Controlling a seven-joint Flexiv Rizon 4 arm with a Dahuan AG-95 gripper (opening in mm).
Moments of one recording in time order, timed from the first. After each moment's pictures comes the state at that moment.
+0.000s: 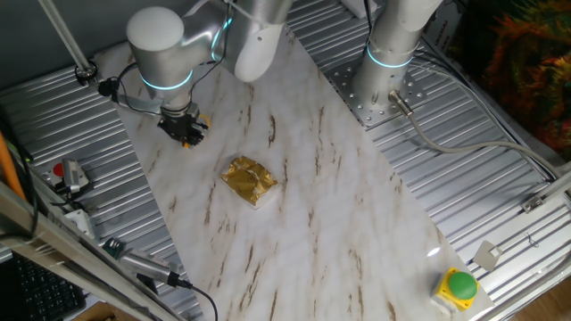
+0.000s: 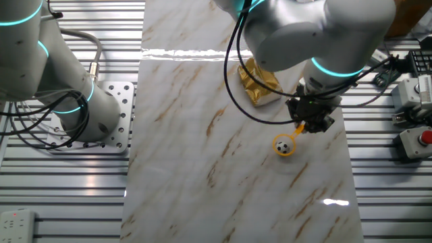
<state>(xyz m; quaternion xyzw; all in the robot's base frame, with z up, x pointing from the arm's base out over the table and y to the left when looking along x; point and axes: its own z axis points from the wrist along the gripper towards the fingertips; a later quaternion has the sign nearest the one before) 0.589 -0.045 0.057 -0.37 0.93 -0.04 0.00</state>
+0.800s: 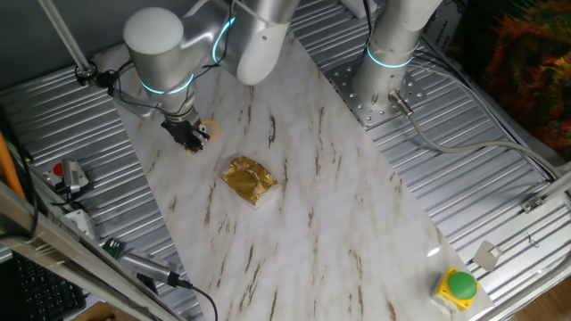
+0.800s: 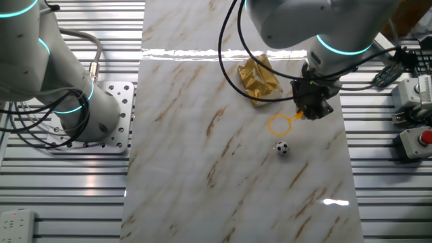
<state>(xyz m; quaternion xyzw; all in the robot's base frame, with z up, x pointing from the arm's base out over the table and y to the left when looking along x) 0.588 -0.011 0.063 -0.22 0.97 -0.02 0.00</state>
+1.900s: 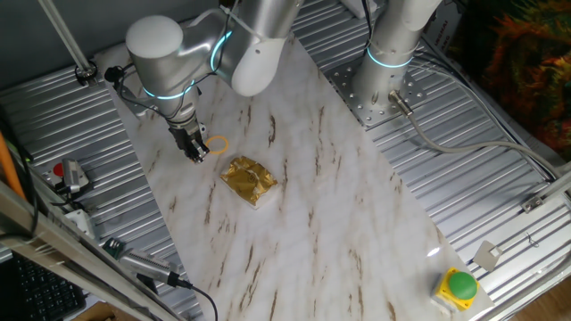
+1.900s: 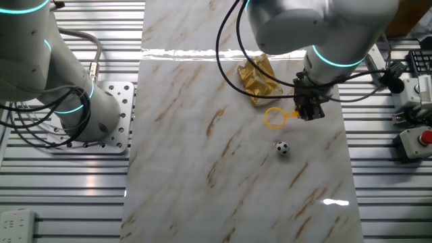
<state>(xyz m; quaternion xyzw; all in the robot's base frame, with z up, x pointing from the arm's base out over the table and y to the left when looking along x) 0.588 -0.002 0.040 -0.12 0.99 0.01 0.01</state>
